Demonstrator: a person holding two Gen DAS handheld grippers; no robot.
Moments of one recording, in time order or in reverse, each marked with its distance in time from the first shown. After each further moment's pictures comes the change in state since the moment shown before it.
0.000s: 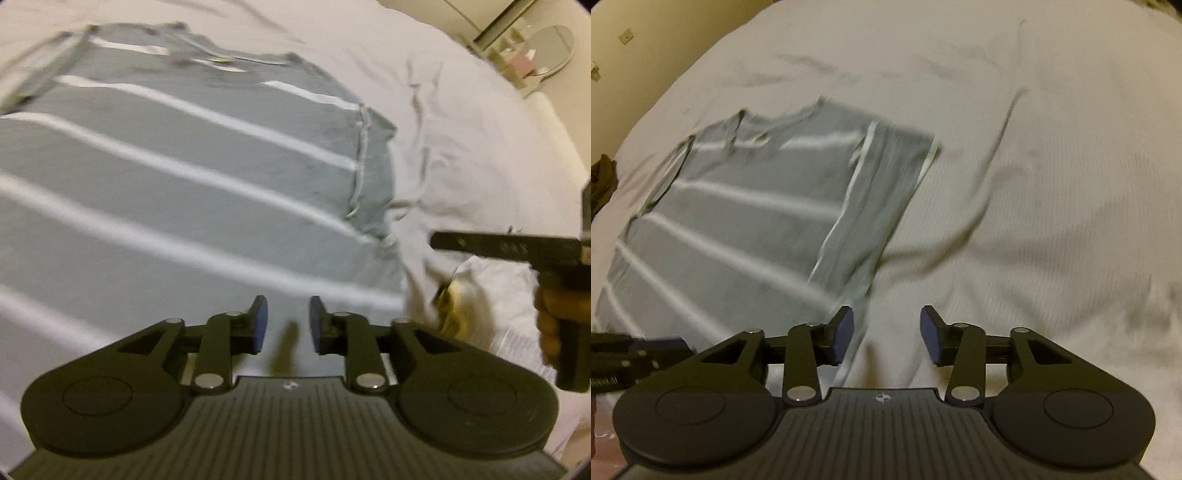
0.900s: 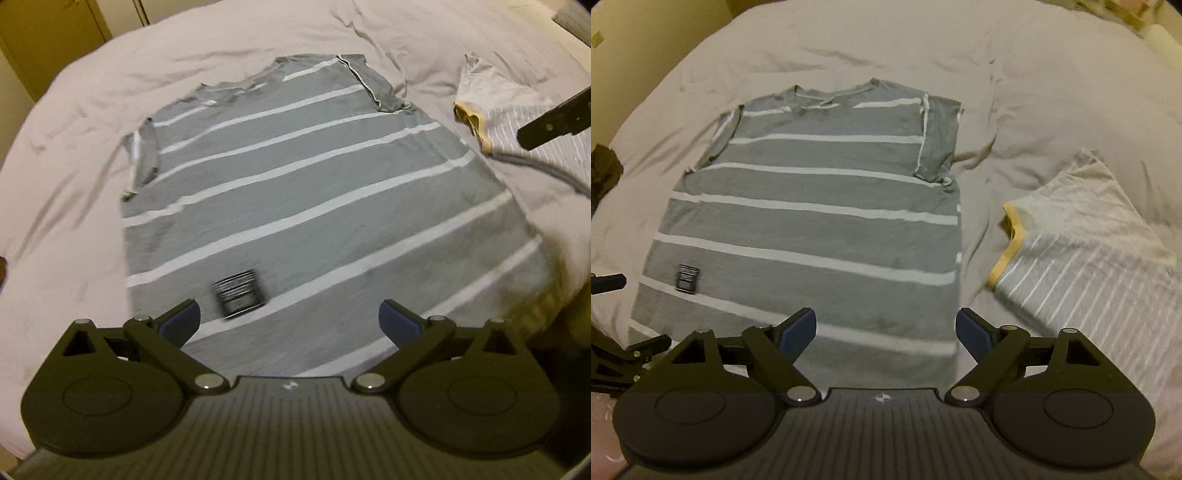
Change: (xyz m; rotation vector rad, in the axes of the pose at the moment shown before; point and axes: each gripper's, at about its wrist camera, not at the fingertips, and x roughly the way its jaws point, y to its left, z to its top) left arm -0.161 0.102 -0.089 0.664 -0.024 0.211; right arm -0.115 0.189 -0.119 0.143 -0.031 -0.211
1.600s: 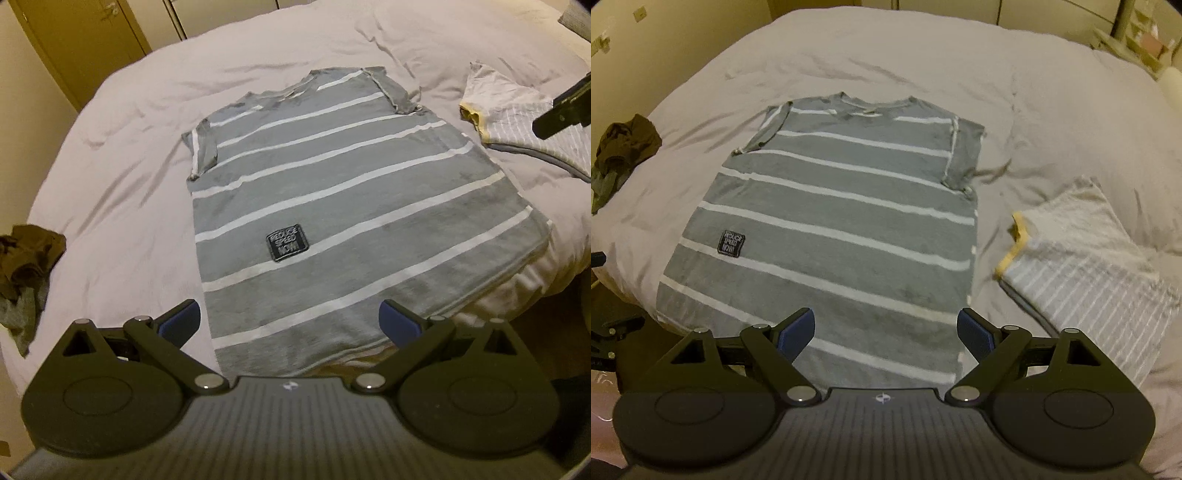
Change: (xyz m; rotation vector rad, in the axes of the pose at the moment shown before) left arm -0.087 -0.009 -0.054 -0.026 -0.040 0.119; right arm -0.058 0.030 -0.044 -0.131 -0.050 0.015
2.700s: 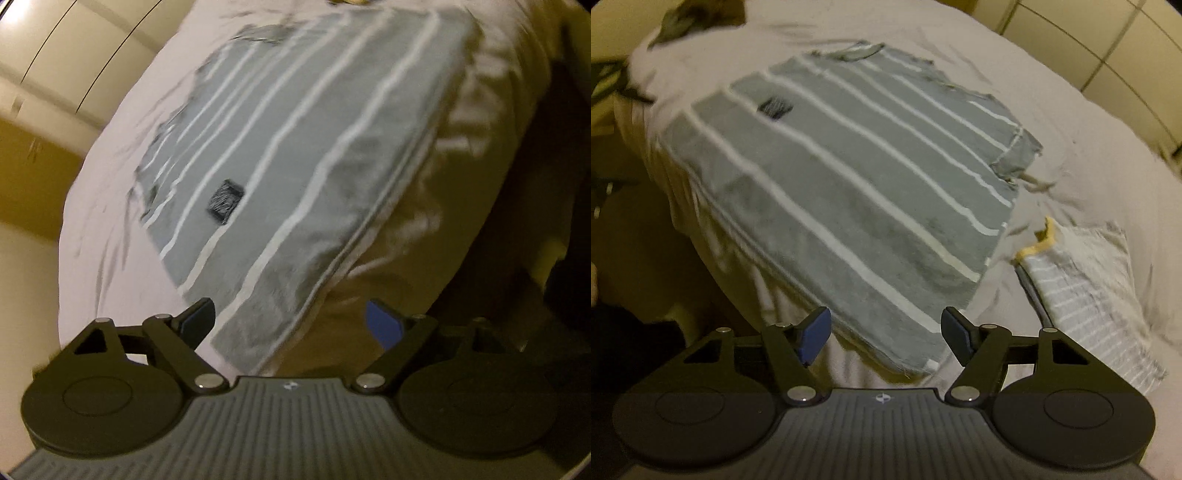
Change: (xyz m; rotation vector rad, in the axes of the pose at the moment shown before) left arm 0.069 -0.067 -0.117 0.650 -0.056 0.108; right arm 0.050 0.033 -0.126 -0.494 -0.038 -0.089
